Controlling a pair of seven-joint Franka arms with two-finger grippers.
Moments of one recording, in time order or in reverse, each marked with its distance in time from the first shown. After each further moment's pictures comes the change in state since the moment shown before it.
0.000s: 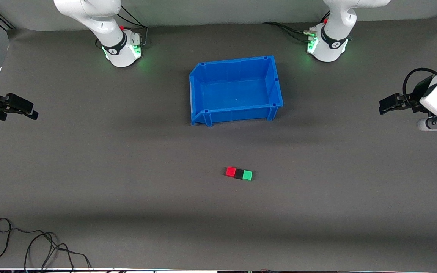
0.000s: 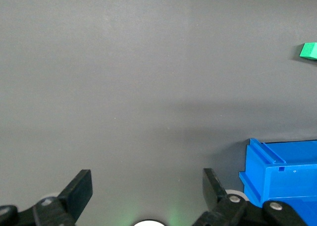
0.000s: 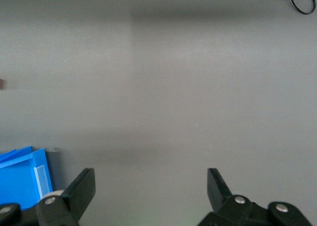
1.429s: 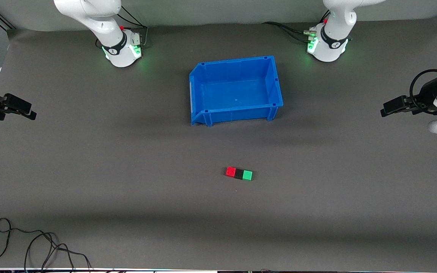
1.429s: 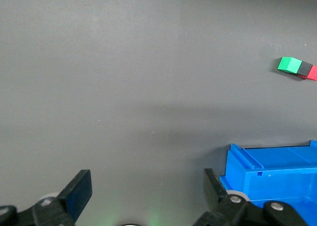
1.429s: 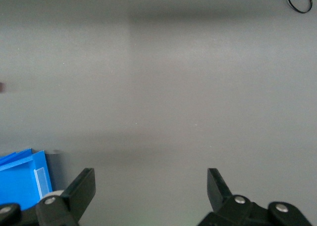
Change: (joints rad) left arm 0.251 0.003 -0.209 -0.002 -0.082 0.016 -0.014; right arm -0.001 0.000 -0.006 0.000 0.000 0.002 0.005
